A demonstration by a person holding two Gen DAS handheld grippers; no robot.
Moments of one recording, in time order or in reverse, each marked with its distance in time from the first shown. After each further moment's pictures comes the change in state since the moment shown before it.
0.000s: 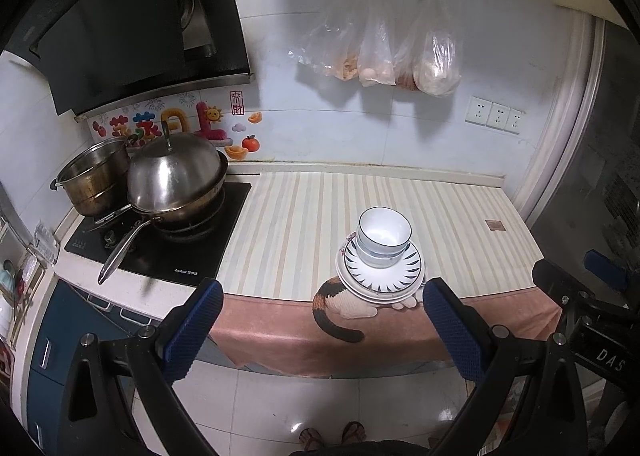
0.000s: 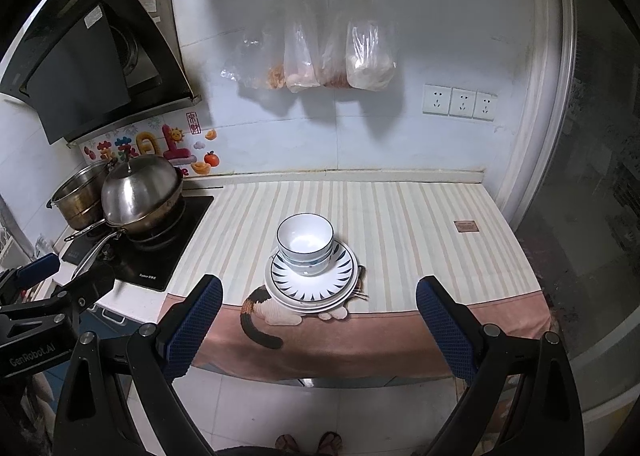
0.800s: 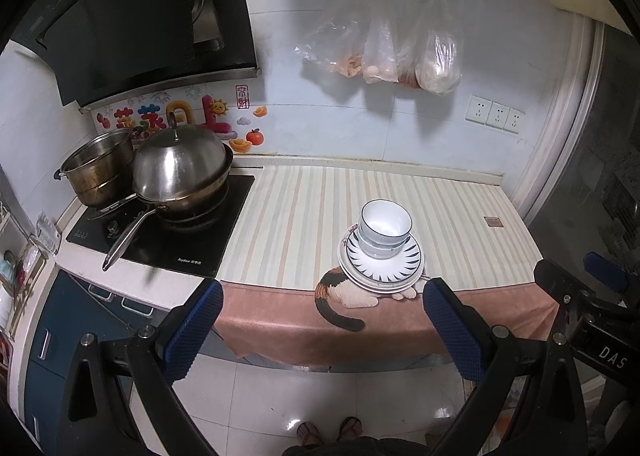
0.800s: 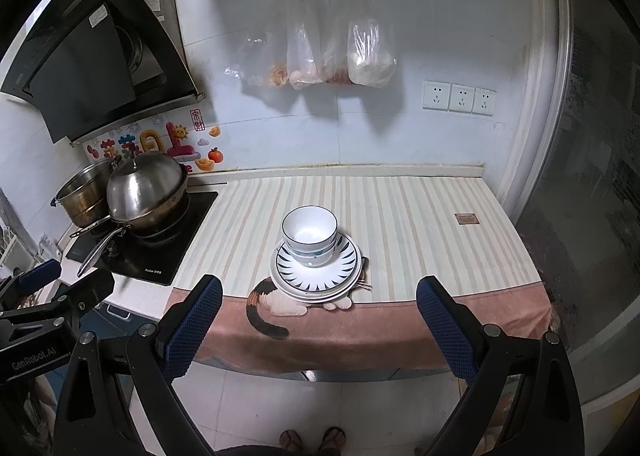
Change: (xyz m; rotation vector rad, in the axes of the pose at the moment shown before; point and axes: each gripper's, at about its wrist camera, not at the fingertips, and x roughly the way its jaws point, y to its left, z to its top) left arm -0.014 0.007 -0.016 -0.014 0.006 -0.007; right arm -0.016 0.006 -0.012 0.005 0.010 0.003
